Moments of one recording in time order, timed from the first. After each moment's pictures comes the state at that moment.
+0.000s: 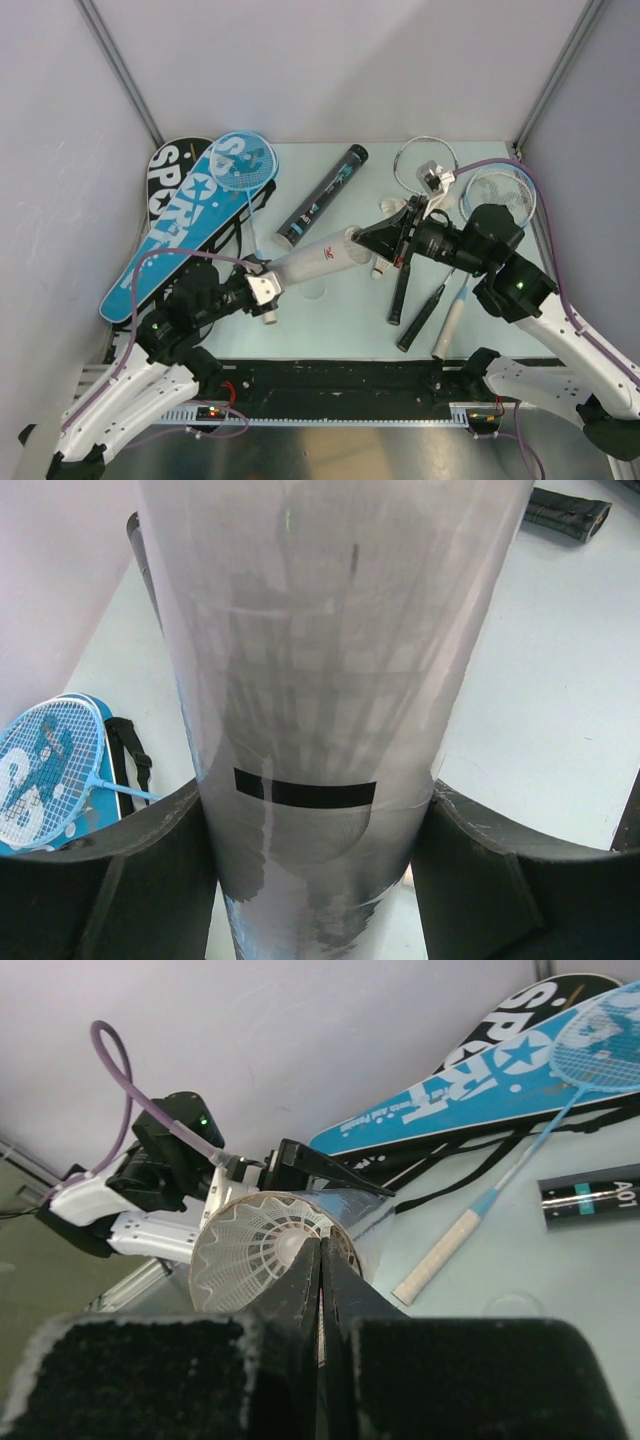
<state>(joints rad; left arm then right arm) -0.69 0.50 0.60 -0.44 0.23 0.55 0.76 0.89 1.11 -0.15 -0.42 0.52</state>
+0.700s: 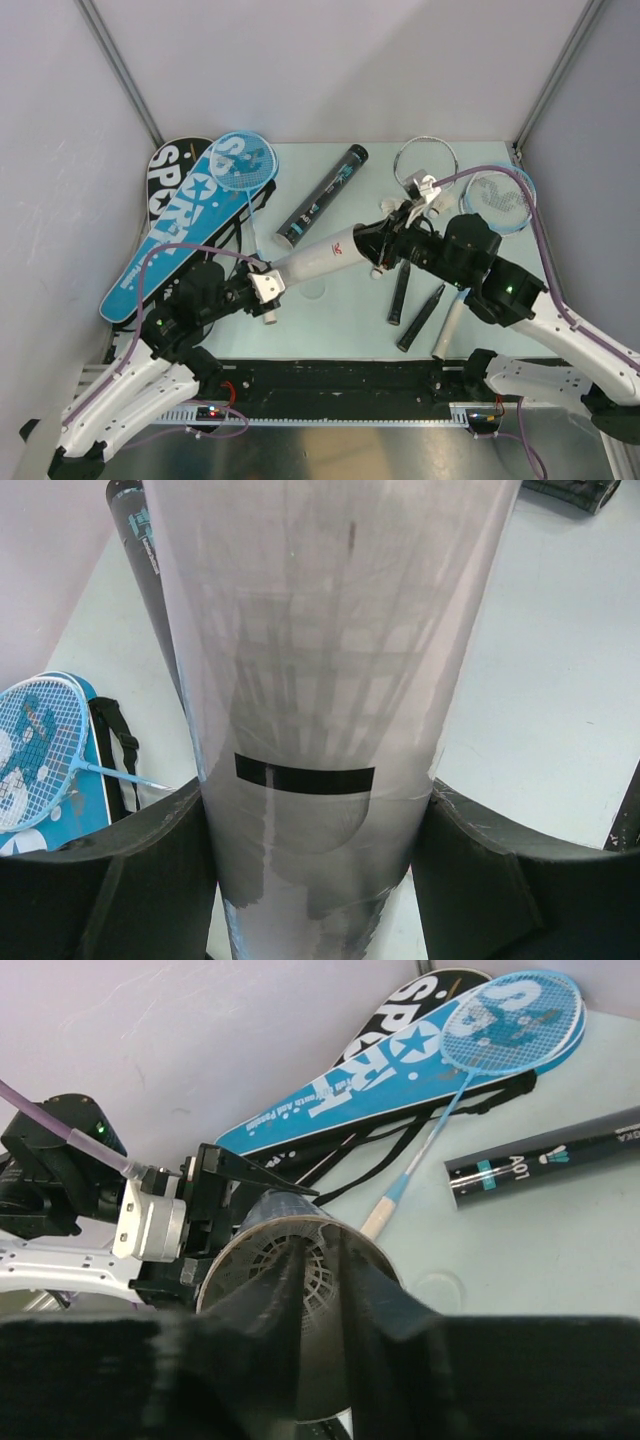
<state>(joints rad) -0.69 0.53 0.60 -0.46 0.20 0.55 0.94 0.92 1.11 -0.23 -0.02 0.39</state>
